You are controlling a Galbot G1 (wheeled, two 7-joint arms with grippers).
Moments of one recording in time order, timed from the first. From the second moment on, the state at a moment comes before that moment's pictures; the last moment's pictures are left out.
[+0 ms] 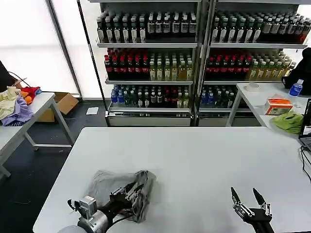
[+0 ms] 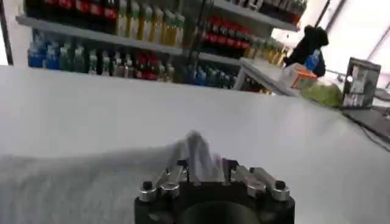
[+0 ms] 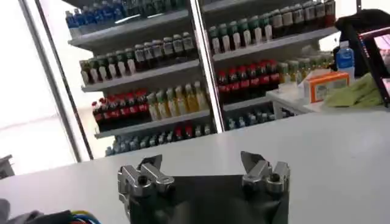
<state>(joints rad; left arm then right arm) 1.43 -0.89 -0.28 -2.32 -0.88 0.47 -0.25 -1.89 1.38 0.84 2.22 0.55 -0.03 -0.19</state>
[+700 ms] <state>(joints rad) 1.52 -0.96 -0.58 -2.14 -0.74 0.43 -0.24 -1.89 1.38 0.82 2.21 0.53 -0.03 -0.19</state>
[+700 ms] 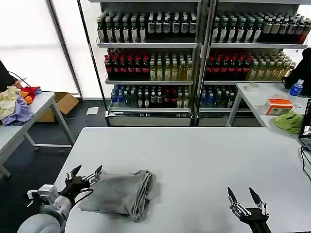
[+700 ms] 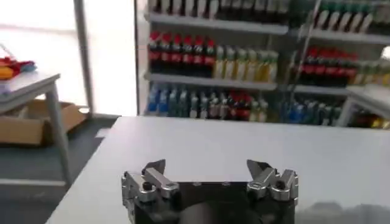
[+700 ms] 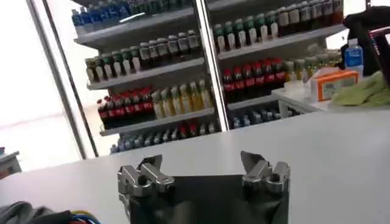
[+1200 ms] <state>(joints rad) 1.55 -1.04 -0.51 -2.07 -0.64 0.42 -0.23 -1.88 1.38 0.81 2.21 0.53 -0.02 -0.19</state>
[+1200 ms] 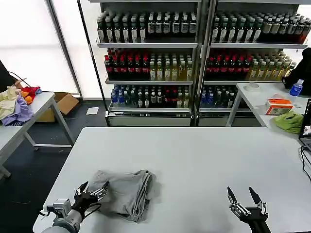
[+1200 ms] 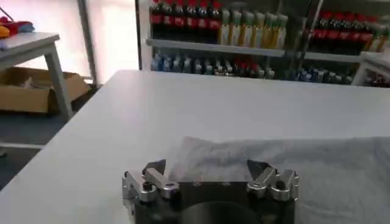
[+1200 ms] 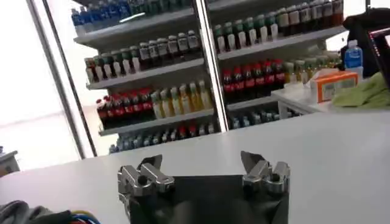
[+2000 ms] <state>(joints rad) 1.56 -1.12 -0.52 -2.03 -0.67 0.39 -0.18 -1.89 1.39 0.81 2.21 0.53 0.00 -0.19</state>
